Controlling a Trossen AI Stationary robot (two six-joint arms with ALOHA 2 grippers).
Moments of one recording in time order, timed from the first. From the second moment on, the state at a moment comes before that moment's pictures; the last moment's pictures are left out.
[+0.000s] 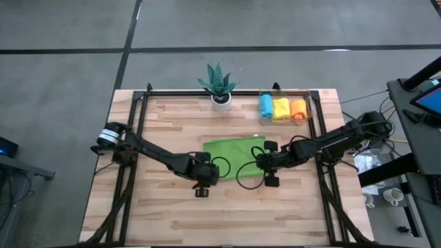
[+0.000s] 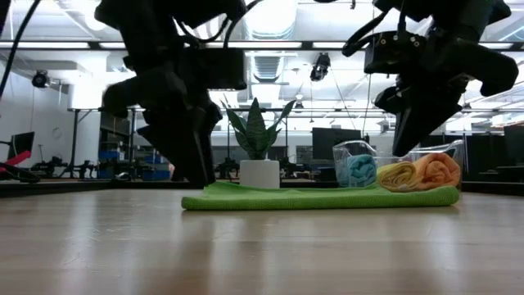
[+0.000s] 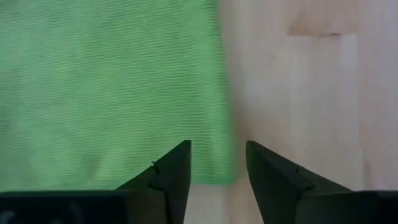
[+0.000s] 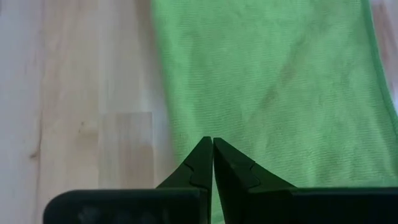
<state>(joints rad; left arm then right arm) -0.29 1.79 1.13 -0.48 -0.18 -0.22 0.26 1.41 0.78 -0.50 0.16 0.24</state>
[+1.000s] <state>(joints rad) -0.29 1.87 1.16 -0.58 -0.16 -0.25 0.26 1.41 0.78 -0.54 0.16 0.28</state>
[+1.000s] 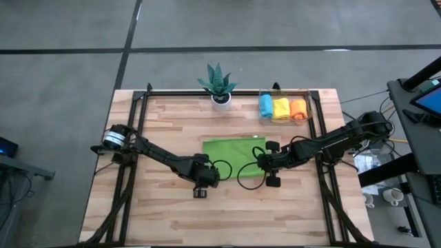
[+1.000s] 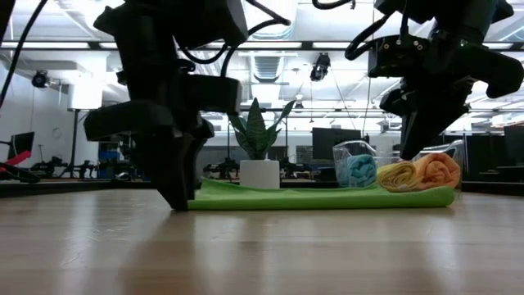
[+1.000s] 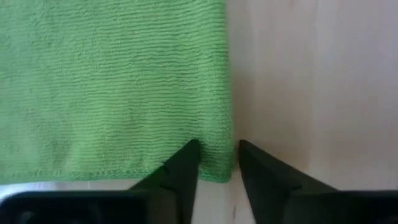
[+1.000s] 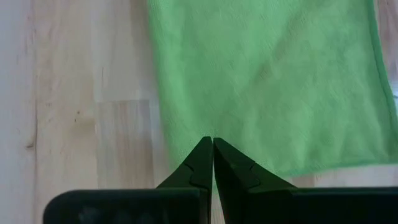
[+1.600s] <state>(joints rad) -0.29 1.87 1.16 -0.63 -0.17 -0.29 0.29 1.49 0.80 -0.53 0.01 0.26</state>
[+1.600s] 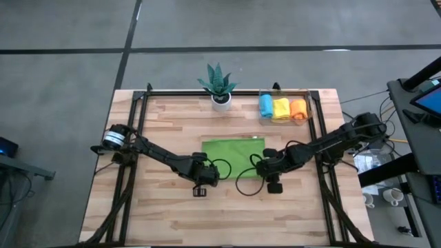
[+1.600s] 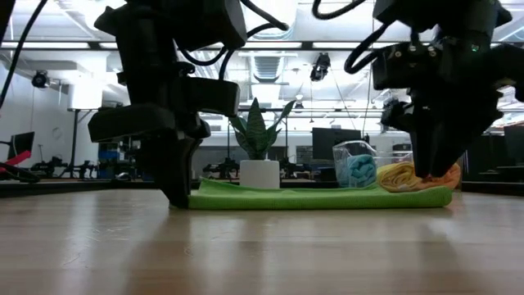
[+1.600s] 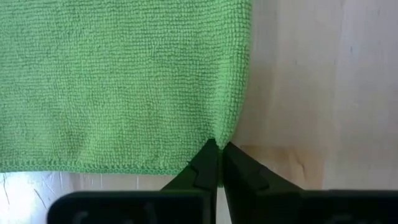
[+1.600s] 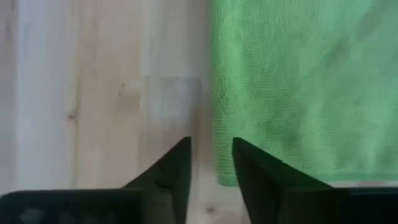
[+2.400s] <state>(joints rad) -0.29 1.88 1.16 -0.62 -0.16 -0.34 0.32 1.63 0.79 -0.54 0.07 0.18</state>
